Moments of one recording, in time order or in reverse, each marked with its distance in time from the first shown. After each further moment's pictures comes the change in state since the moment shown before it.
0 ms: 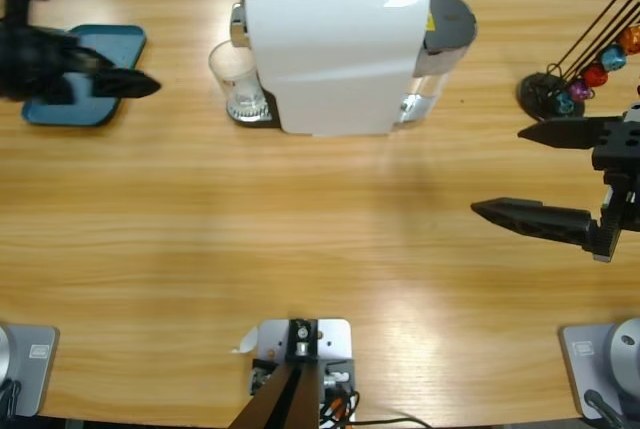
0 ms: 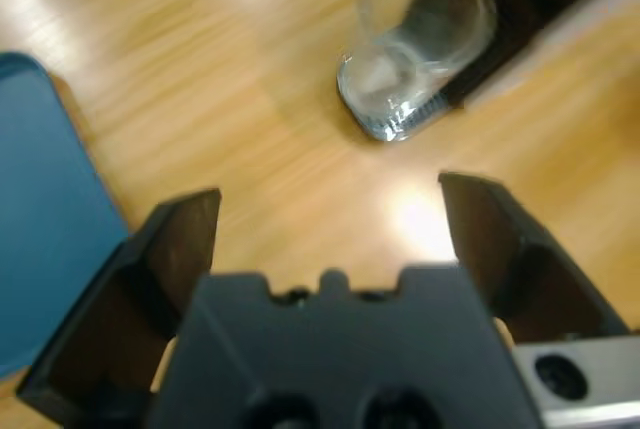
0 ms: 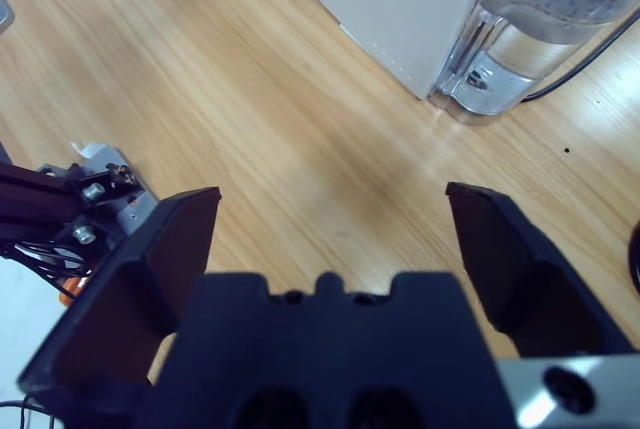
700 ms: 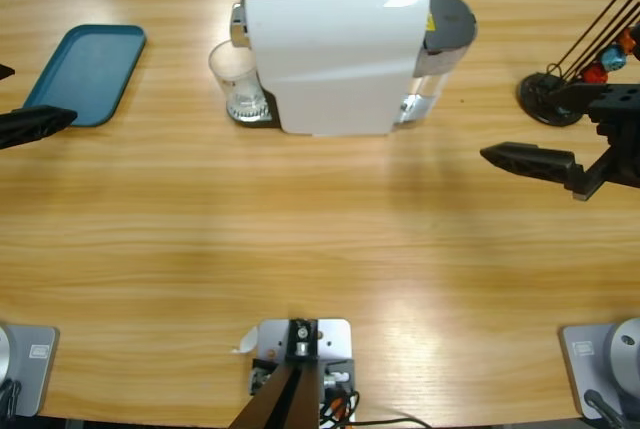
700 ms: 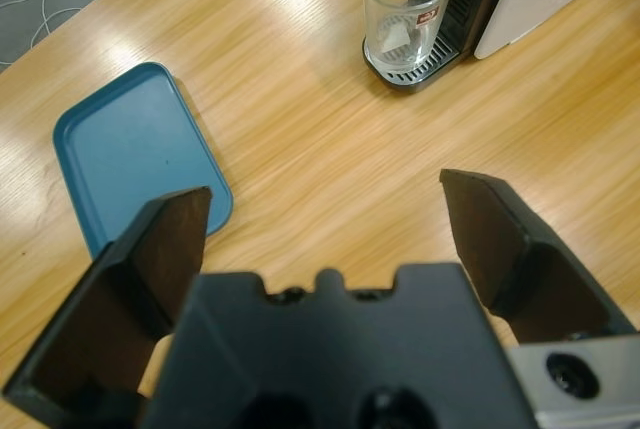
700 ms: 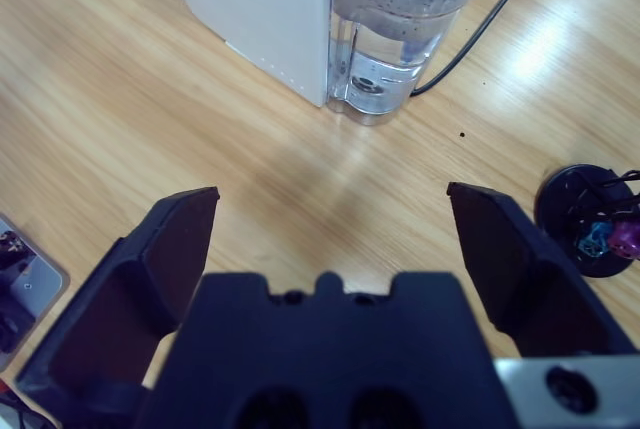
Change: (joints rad) arm 0 -0.211 -0.326 0.067 0.167 0.312 0.018; arm 1 -0.041 0.046 0.022 -0.059 -0.188 0.048
